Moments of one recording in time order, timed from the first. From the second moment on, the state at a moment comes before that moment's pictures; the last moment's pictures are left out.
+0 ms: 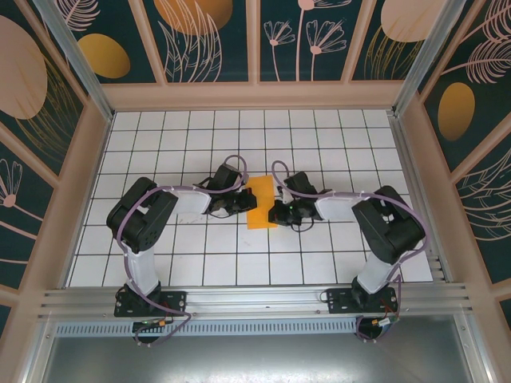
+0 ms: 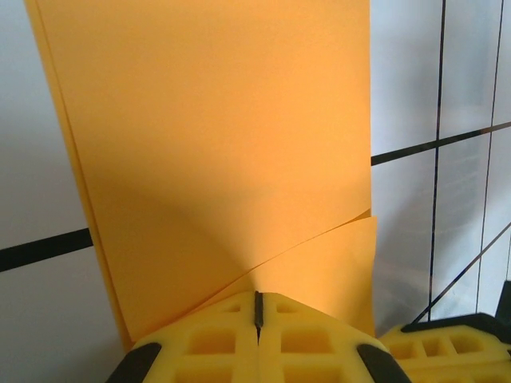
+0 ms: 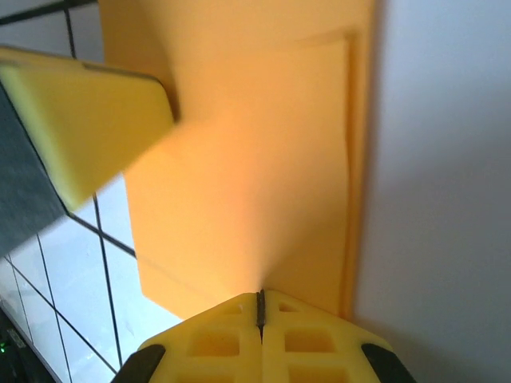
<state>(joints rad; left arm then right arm) -0.60 1.90 0.93 0.08 0.43 -0.78 0.61 1.68 0.74 -0.11 -0.47 0.68</state>
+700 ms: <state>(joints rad) -0.60 1.73 1.02 0.05 0.32 -0.82 0.54 1.40 0.77 -0.12 -0.36 0.81</state>
